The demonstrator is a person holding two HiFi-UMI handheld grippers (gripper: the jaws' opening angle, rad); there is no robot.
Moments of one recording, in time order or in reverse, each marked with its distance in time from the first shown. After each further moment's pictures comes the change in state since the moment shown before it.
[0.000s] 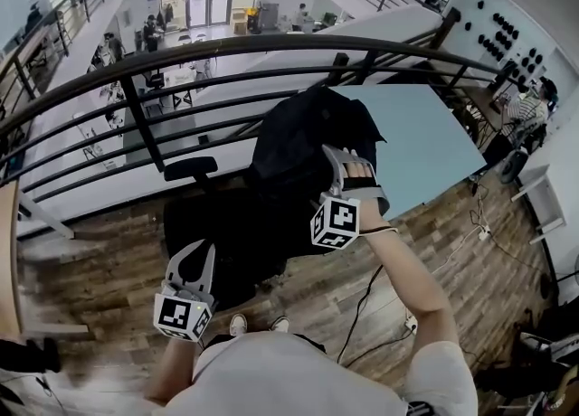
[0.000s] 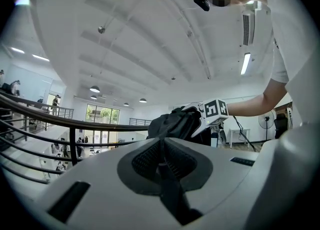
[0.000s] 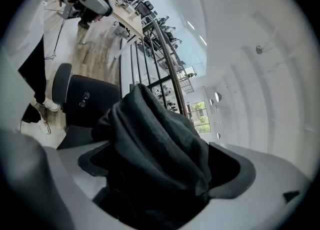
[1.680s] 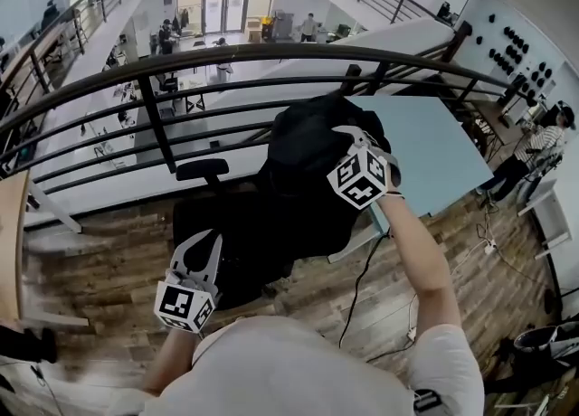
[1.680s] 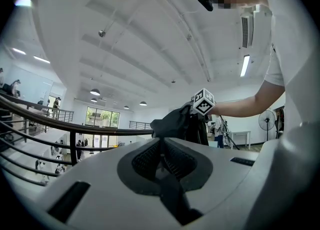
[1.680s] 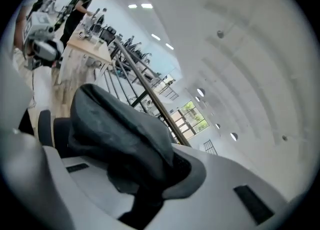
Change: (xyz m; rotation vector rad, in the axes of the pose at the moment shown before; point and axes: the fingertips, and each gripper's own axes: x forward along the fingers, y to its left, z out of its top) left arm -0.003 0.001 0.022 0.002 -0.037 0.001; right arm -0.001 -0.101 0.009 0.376 -0.176 -0.019
